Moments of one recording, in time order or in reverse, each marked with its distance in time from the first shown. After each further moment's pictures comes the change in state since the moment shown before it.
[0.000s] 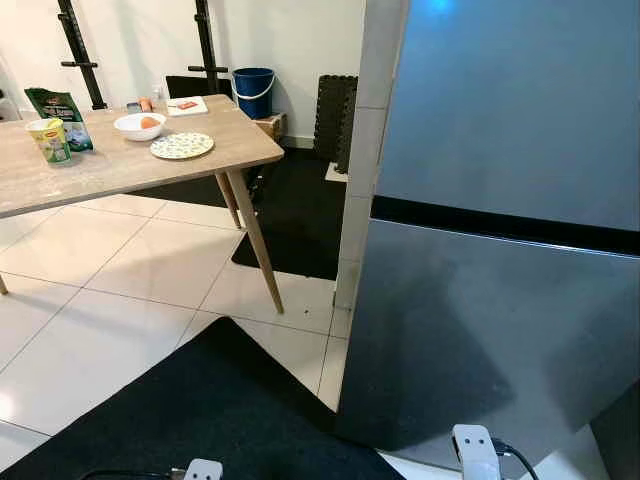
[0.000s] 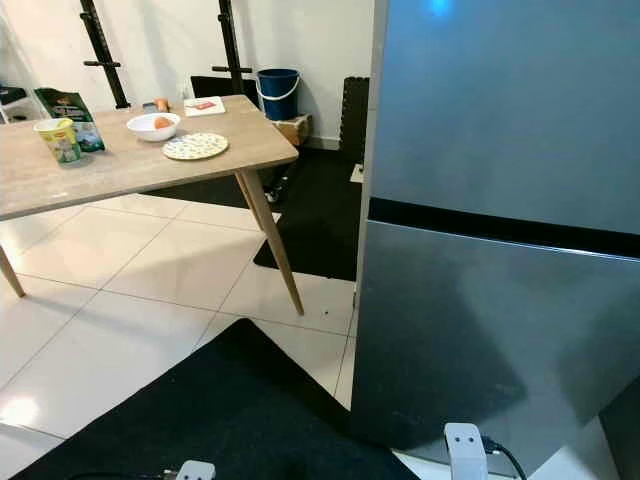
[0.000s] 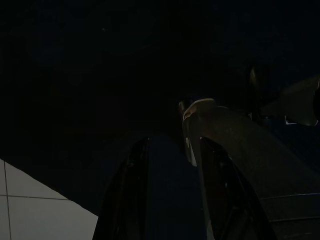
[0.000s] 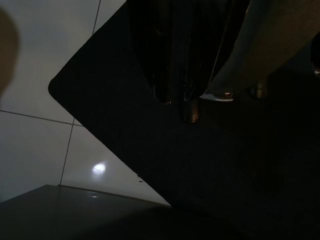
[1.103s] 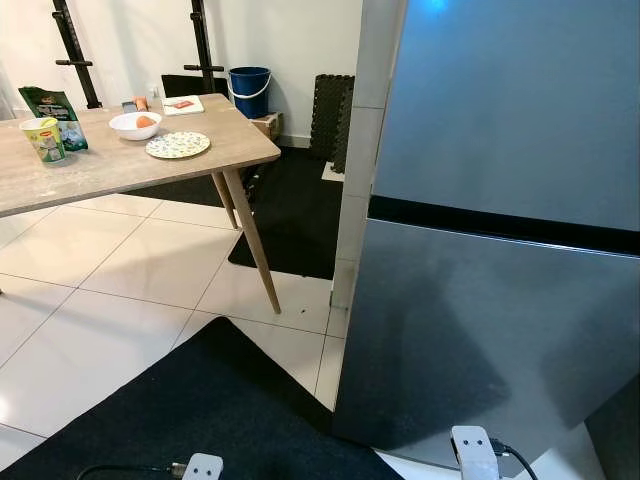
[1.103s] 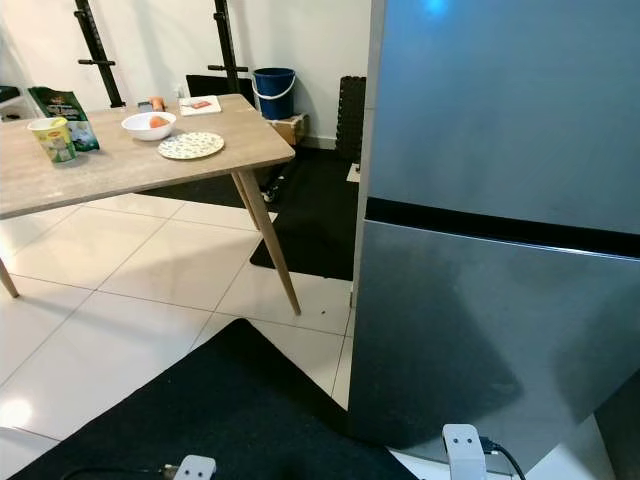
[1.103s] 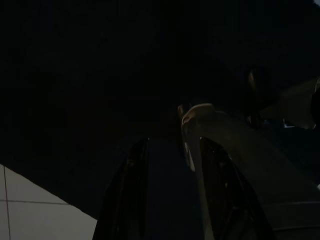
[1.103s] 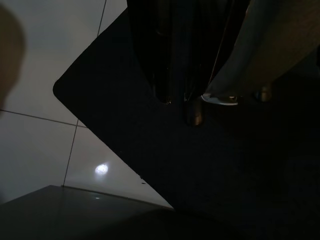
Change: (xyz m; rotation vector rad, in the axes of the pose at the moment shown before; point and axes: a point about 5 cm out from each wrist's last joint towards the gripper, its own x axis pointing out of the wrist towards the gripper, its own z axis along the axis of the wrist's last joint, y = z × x) left arm 0.000 0.000 0.002 -0.002 -0.008 0.004; right arm -0.001 -0.001 -0.002 -0.016 0.006 -0.001
